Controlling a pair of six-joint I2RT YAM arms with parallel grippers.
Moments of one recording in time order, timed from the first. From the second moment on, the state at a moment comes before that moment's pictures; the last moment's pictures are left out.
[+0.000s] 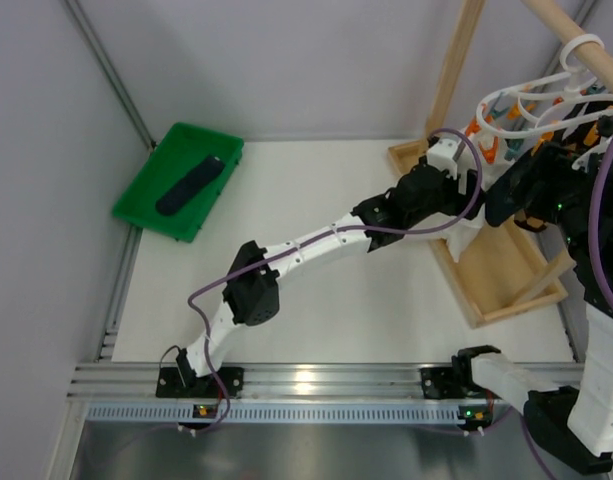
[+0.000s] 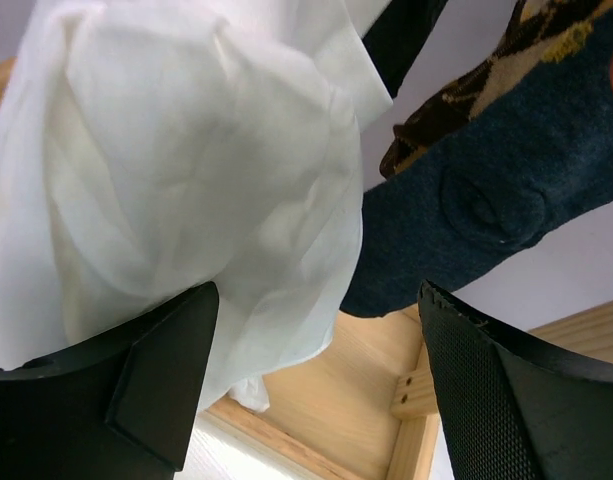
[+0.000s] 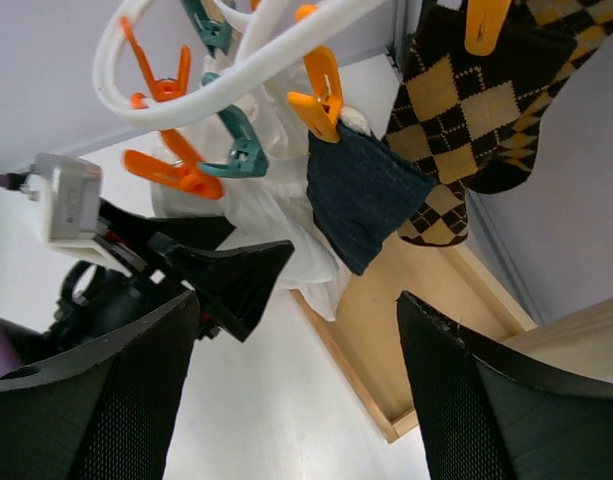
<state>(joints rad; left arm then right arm) -1.08 2.25 2.17 -0.03 -0.16 -0.46 0.14 1.04 1.94 -1.23 0.33 0.26</state>
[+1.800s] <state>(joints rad) -0.94 2.03 1.91 -0.07 0.05 -0.32 0.04 0.99 1.23 -0.51 0.31 0.15</state>
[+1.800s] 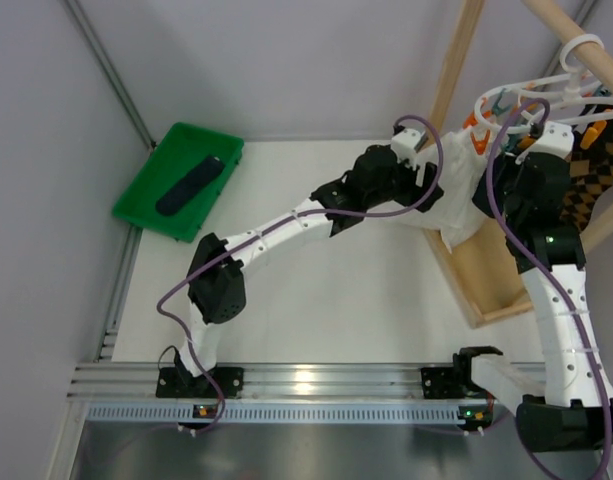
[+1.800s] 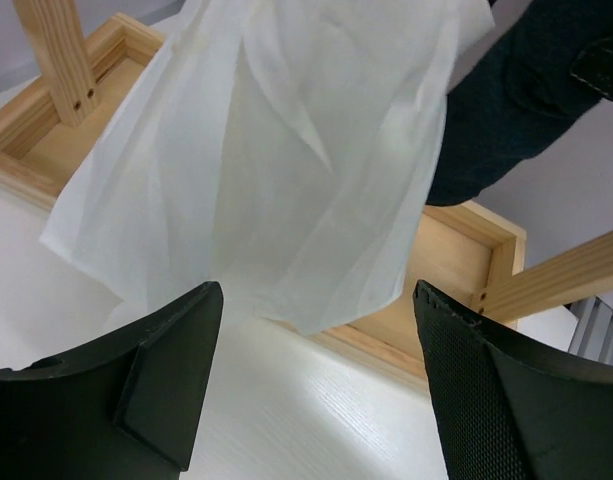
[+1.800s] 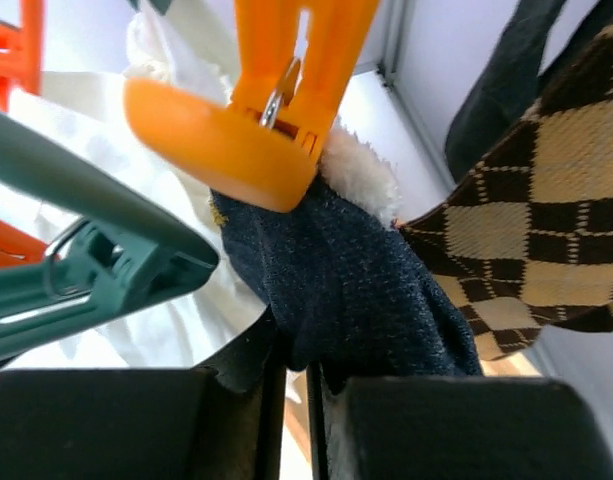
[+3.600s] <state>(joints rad) -1.23 2.02 1.92 -0.02 -0.35 -0.31 0.04 1.09 1.61 -1.04 0.05 0.37</state>
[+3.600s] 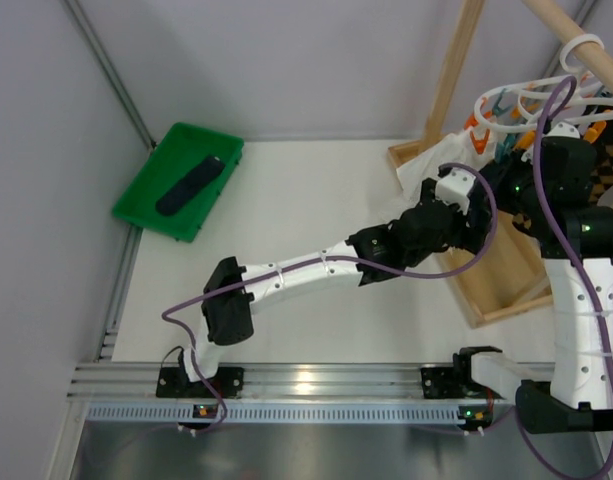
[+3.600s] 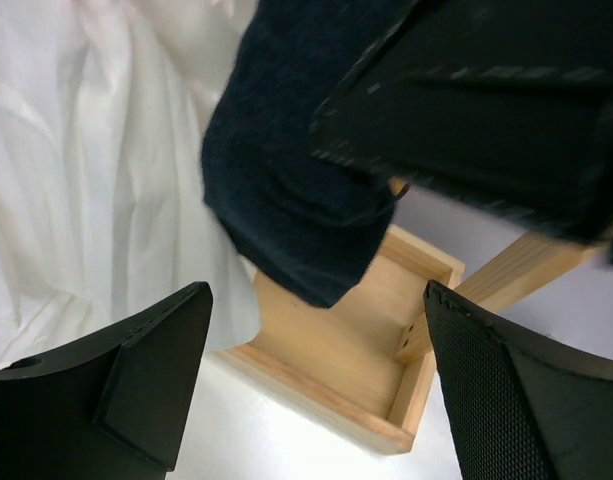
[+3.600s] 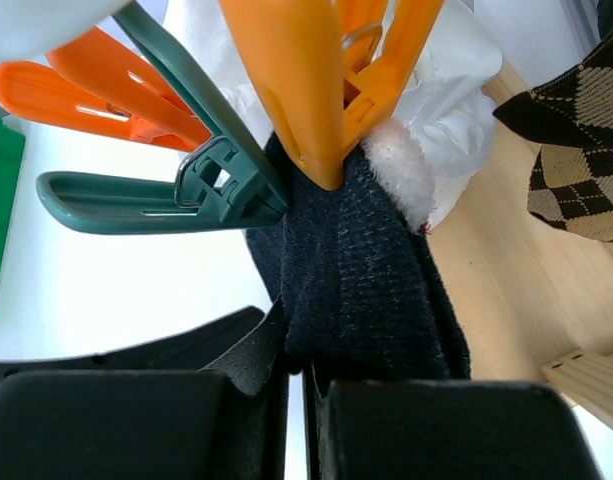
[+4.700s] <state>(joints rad) -1.28 2.18 2.01 0.13 -0.62 -0.19 0.02 1.07 1.57 -1.03 0.02 0.43</state>
